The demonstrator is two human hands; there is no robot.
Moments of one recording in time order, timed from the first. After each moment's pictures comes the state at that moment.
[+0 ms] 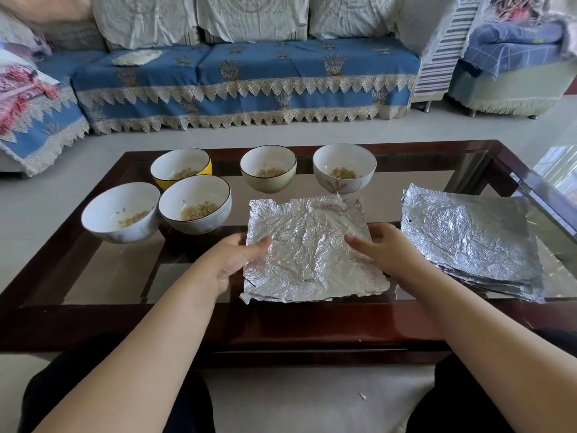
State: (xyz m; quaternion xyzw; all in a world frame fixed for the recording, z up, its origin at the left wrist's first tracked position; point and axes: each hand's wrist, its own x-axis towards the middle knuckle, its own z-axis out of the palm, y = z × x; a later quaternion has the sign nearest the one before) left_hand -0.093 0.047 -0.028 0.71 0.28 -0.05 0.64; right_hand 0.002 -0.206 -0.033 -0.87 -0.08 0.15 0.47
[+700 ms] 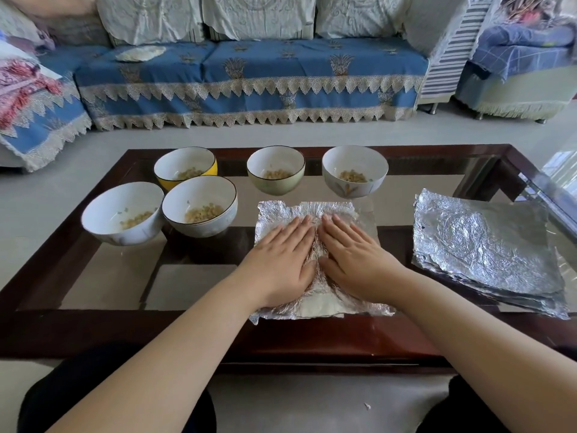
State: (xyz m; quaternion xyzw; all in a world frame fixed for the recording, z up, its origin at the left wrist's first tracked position) left_hand -0.075 0.014 -0.041 1.00 -0.08 -0.04 -0.01; right_hand -0.008 -0.160 -0.036 -0.91 -0.41 0.05 0.04
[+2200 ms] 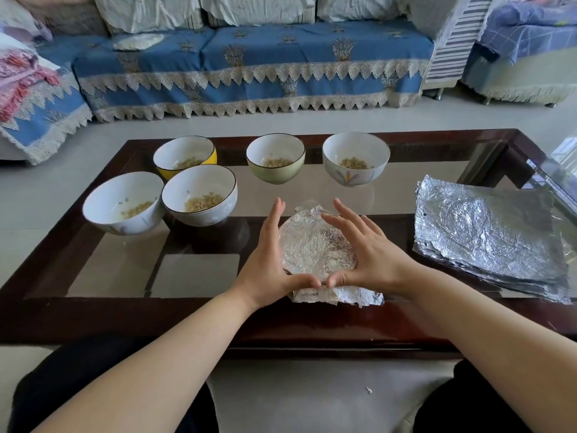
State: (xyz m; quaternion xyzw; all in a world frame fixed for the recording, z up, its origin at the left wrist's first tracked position) left_hand -0.096 0.016 -0.073 0.87 -0.01 0.10 0.48; right_hand 0.001 -0.186 -0.053 -0.86 -0.44 0.08 0.24
